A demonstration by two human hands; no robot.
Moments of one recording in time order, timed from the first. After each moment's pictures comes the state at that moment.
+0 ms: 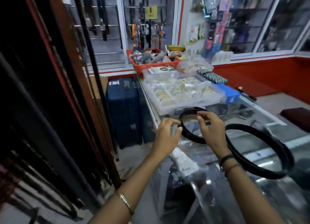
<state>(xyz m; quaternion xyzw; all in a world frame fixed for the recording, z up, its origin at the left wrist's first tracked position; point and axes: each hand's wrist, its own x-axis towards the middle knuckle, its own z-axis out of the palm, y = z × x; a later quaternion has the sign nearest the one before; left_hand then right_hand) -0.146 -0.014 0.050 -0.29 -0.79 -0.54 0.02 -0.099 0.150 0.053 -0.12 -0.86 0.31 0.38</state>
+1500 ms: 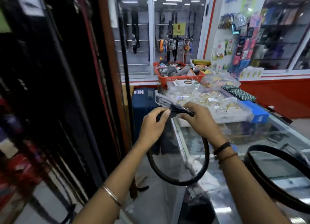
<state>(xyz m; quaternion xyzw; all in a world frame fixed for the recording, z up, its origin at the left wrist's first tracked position) -0.175 -0.115 0.126 -0.22 -0.80 -0.54 0.15 -0.136 0.048 0.161 0.06 -0.91 0.35 0.23</state>
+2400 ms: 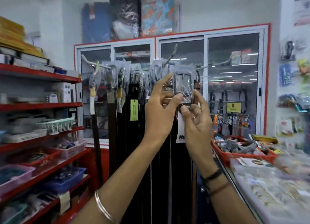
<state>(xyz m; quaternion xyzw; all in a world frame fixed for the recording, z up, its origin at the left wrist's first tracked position) -0.124 -0.320 0.378 -0.29 -0.62 -0.58 0.44 -0.143 -0.230 0.341 0.33 -0.52 0.66 0.42</state>
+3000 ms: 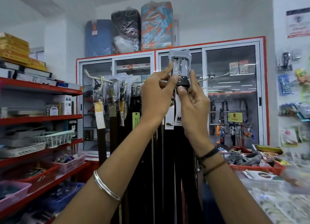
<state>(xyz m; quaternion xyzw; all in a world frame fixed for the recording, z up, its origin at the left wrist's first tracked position) -0.131 -0.329 0.446 -0.27 -0.63 -0.52 0.50 -0.147 -0.248 0.411 0.31 -0.52 0.65 0.46</state>
